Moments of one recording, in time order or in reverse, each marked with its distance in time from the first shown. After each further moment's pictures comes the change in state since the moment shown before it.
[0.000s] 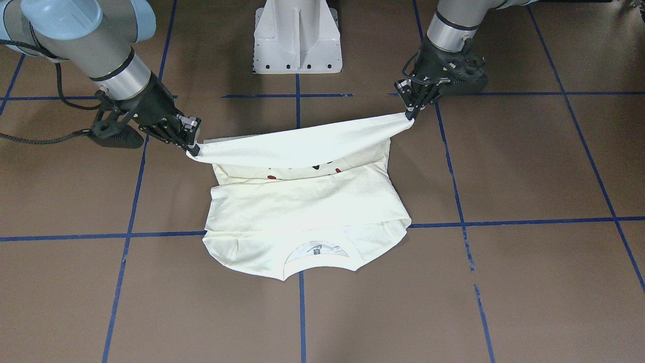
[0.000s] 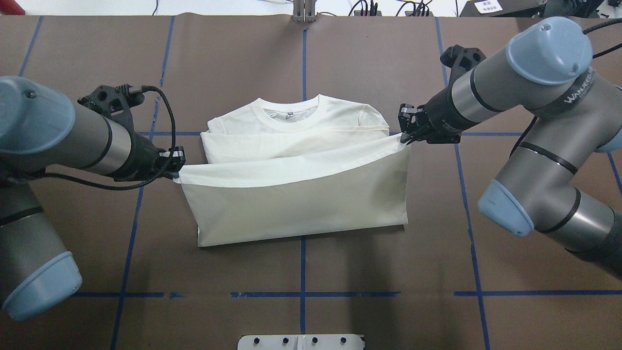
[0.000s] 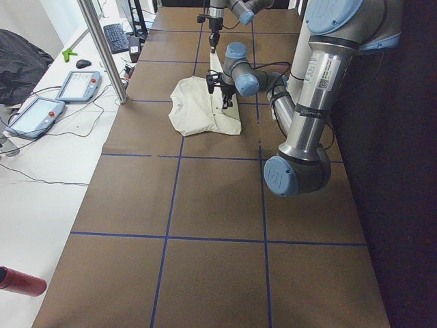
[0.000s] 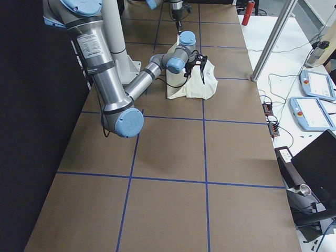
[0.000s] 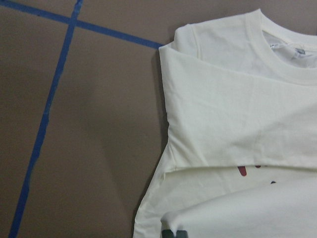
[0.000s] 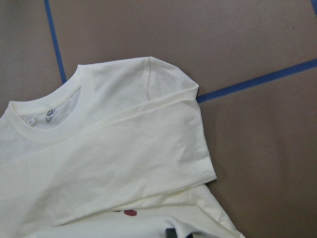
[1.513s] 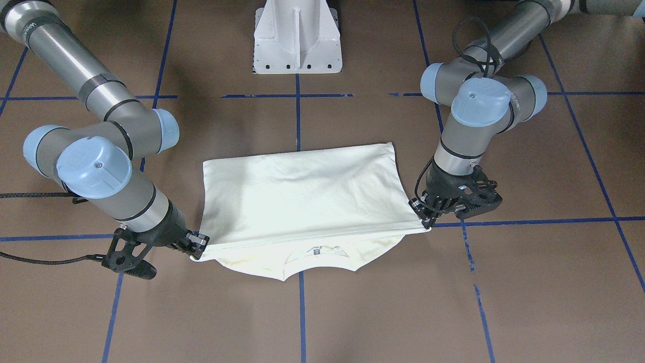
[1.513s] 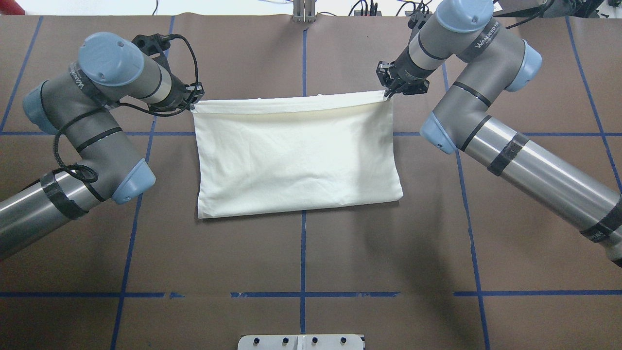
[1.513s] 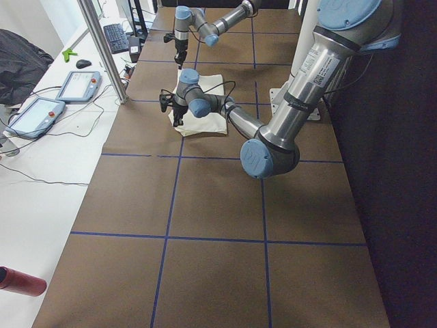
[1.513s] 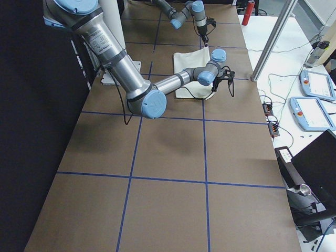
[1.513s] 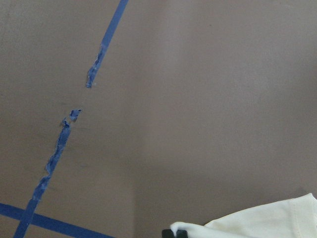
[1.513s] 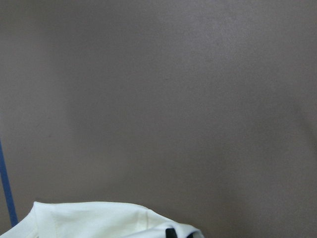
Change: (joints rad) left arm -0.112 -0.229 0.635 -0.389 0.079 0.032; right arm 0.060 0.291 -0.632 0.247 -0.011 -0.058
